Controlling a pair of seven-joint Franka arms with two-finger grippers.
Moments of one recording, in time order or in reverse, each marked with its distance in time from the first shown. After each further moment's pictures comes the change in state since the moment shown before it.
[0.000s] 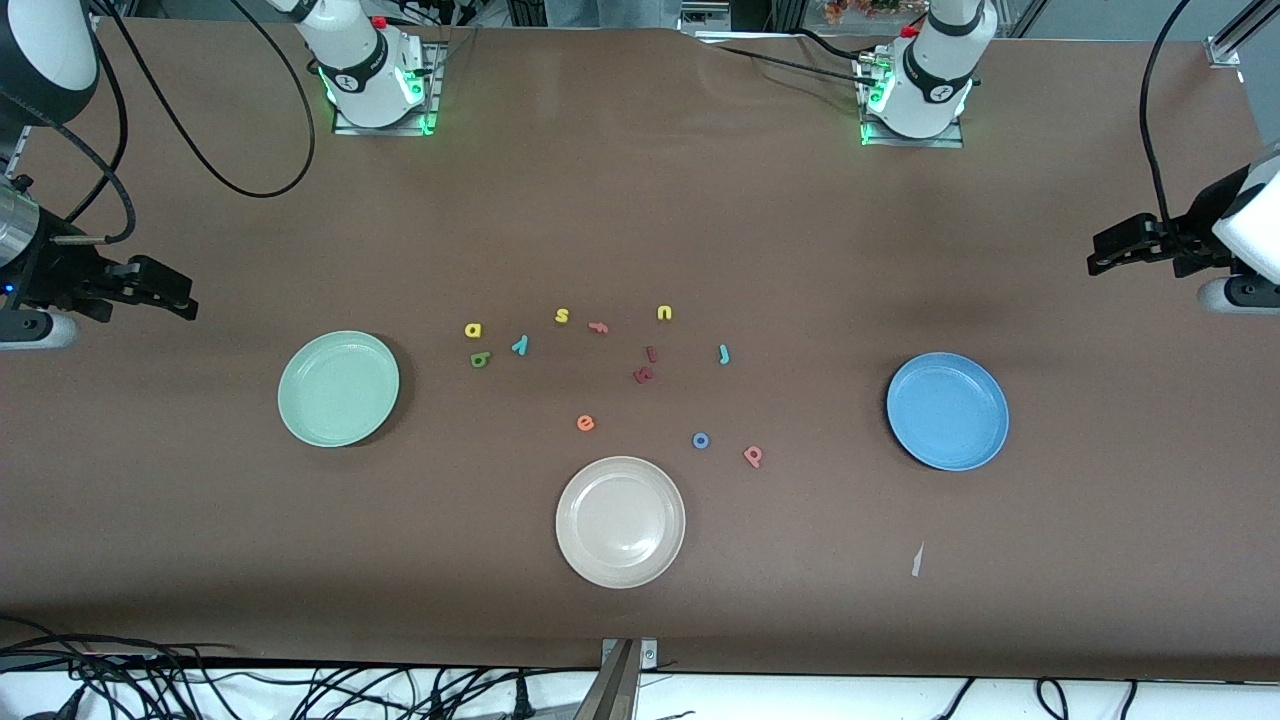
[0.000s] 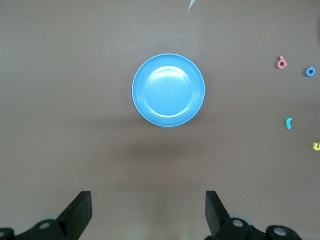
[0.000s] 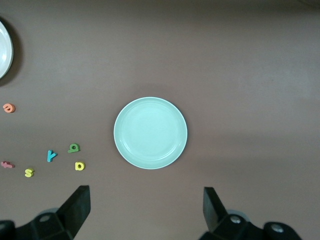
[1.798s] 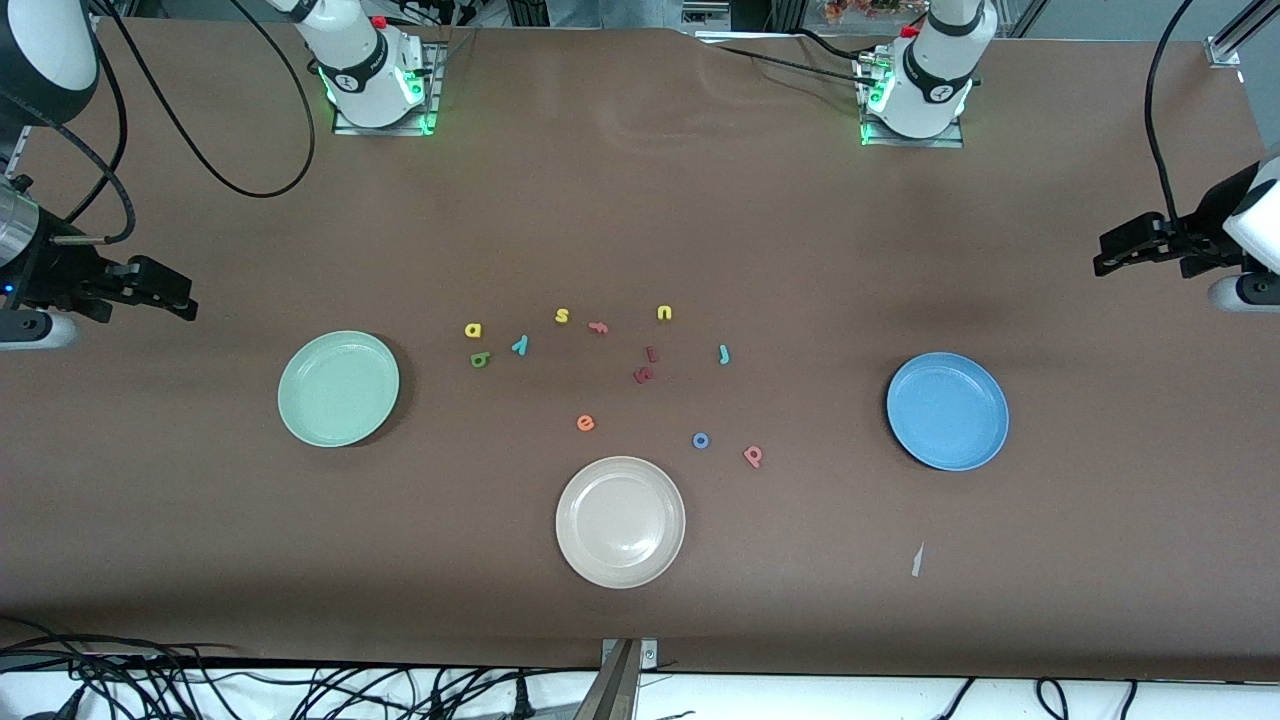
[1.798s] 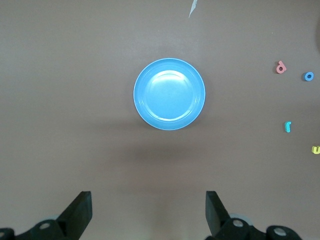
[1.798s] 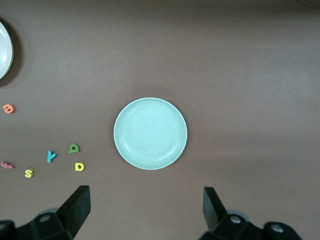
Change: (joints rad) left arm 0.004 0.000 0.000 0.012 0.000 0.004 0.000; right arm 0.000 0.000 0.000 0.000 0.000 0.002 0.000
